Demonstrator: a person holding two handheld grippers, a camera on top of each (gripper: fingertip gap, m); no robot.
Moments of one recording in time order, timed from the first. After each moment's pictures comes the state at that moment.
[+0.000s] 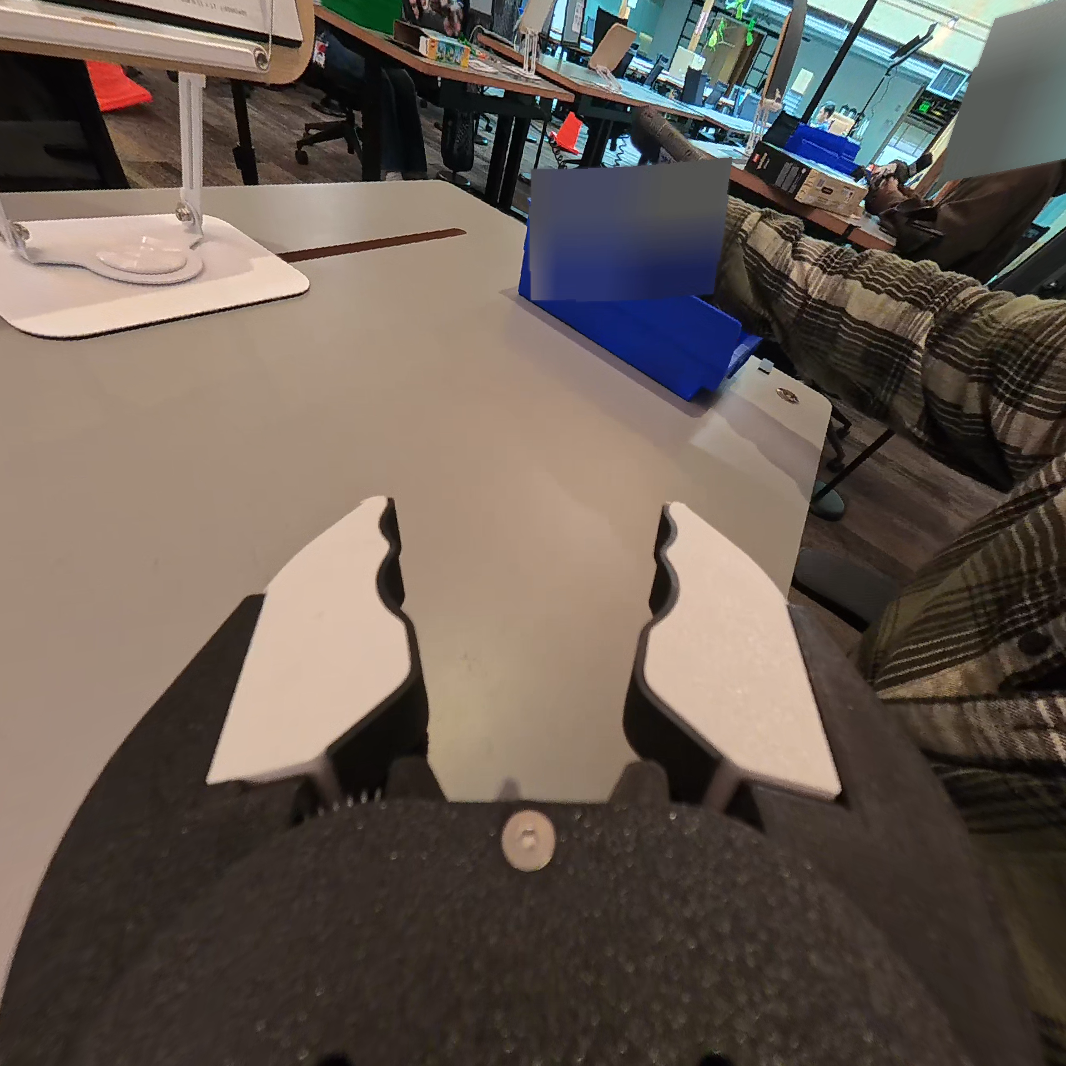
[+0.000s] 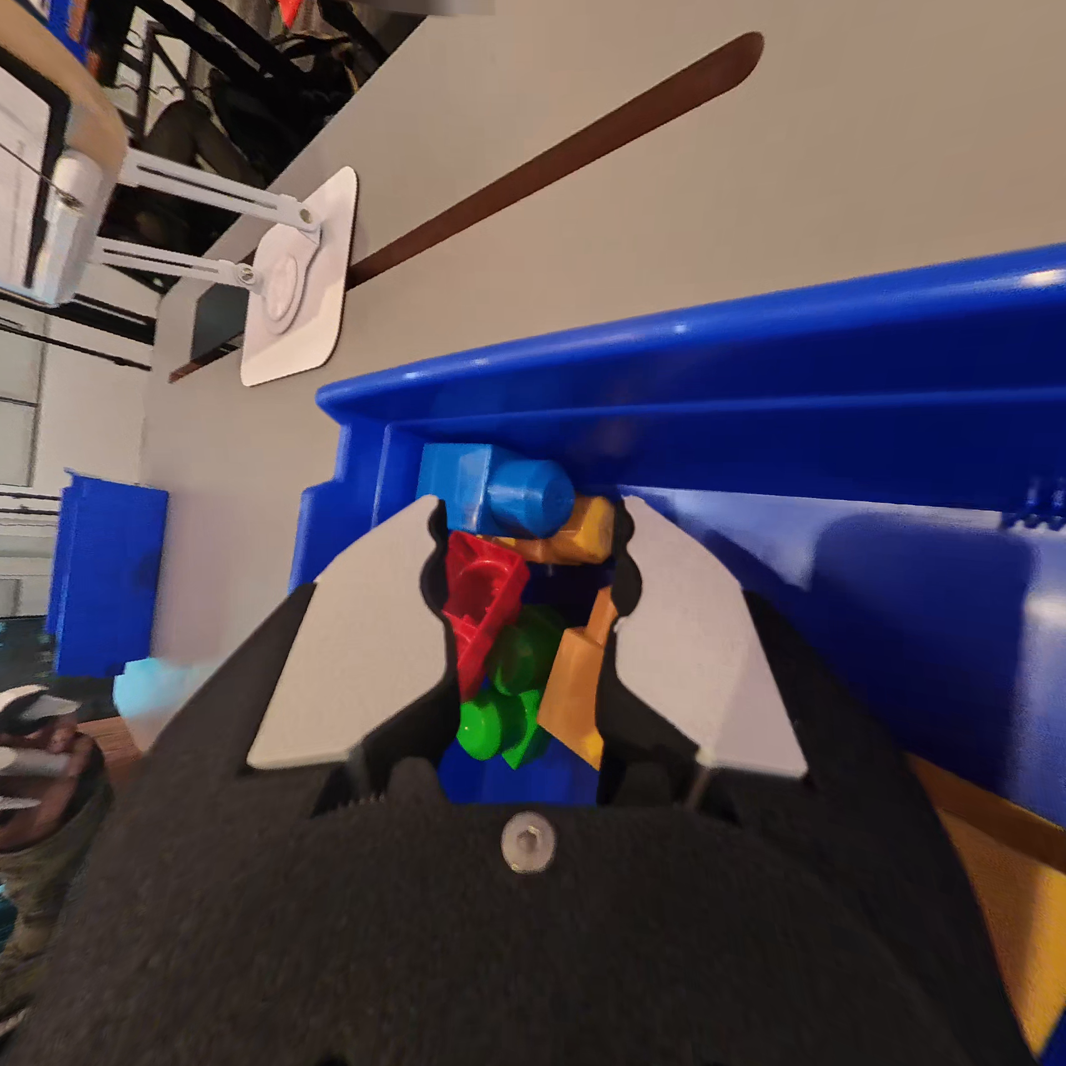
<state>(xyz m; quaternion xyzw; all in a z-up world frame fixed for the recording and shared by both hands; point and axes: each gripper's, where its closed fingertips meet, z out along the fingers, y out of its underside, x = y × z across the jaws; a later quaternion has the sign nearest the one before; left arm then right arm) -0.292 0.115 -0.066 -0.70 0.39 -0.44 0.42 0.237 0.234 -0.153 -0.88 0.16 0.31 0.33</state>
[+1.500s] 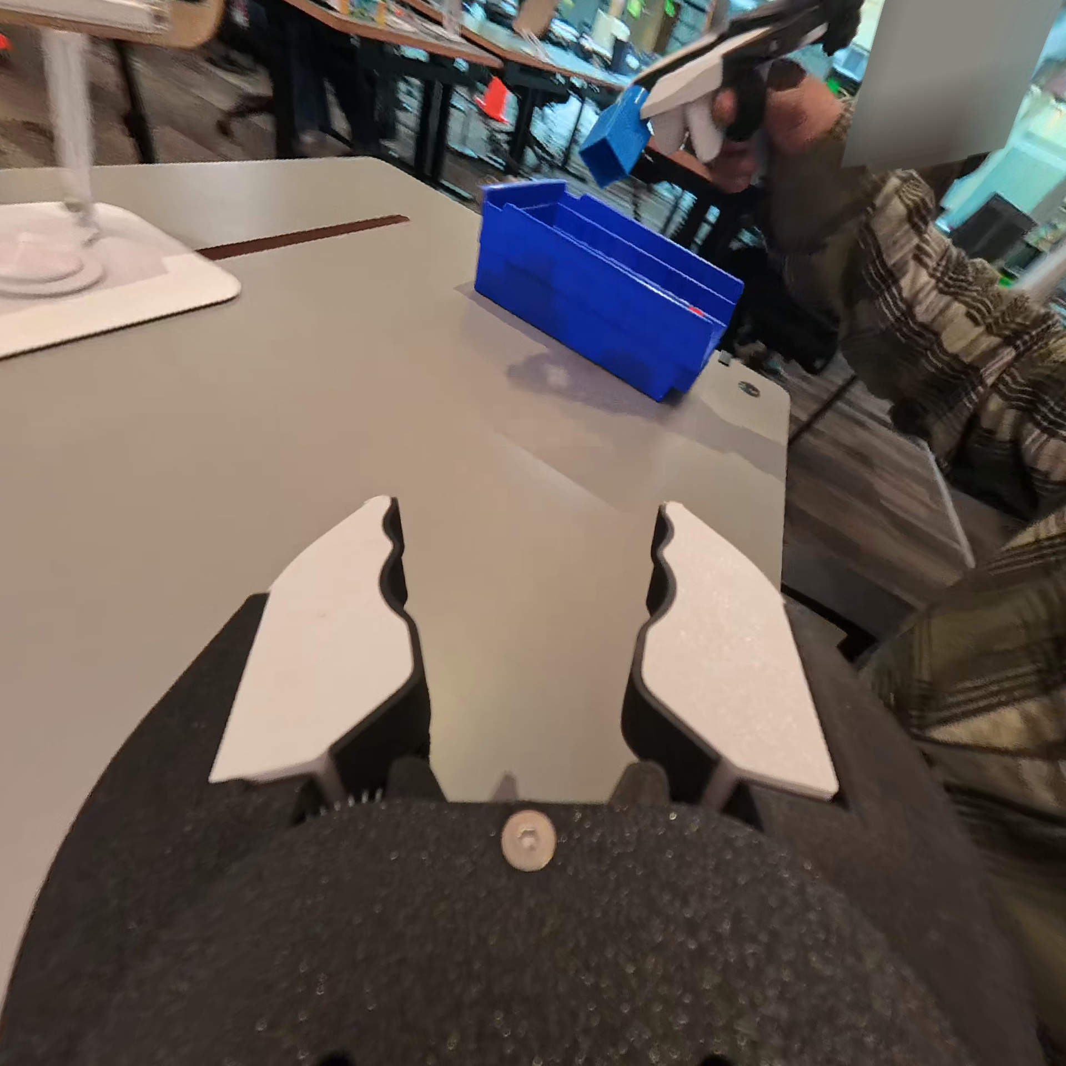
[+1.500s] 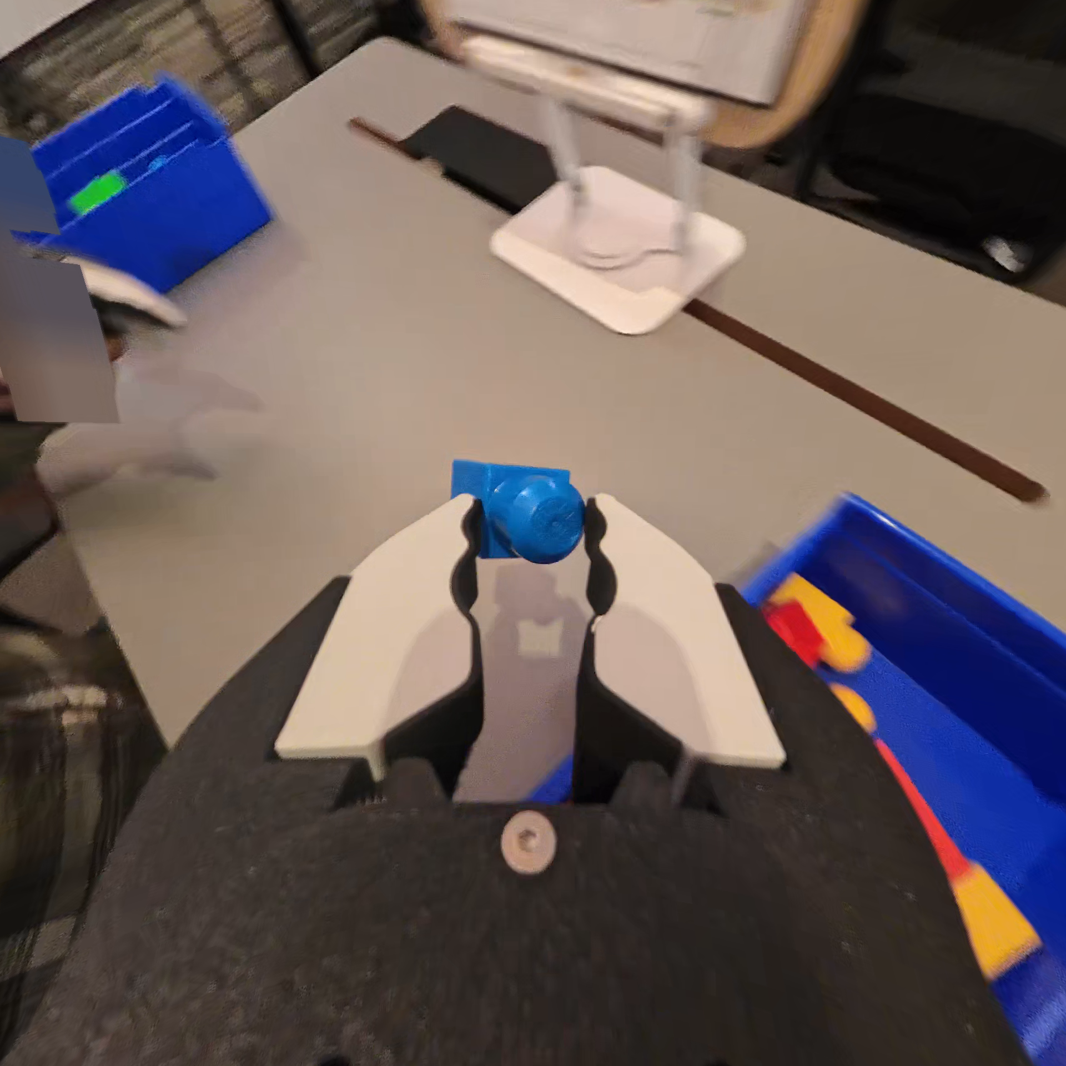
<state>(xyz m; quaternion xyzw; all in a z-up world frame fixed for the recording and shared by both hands) -0.253 0.141 -0.069 -0.68 0.43 -0.47 0.37 0.078 0.160 -0.002 -0.86 -0.22 0.20 0.42</state>
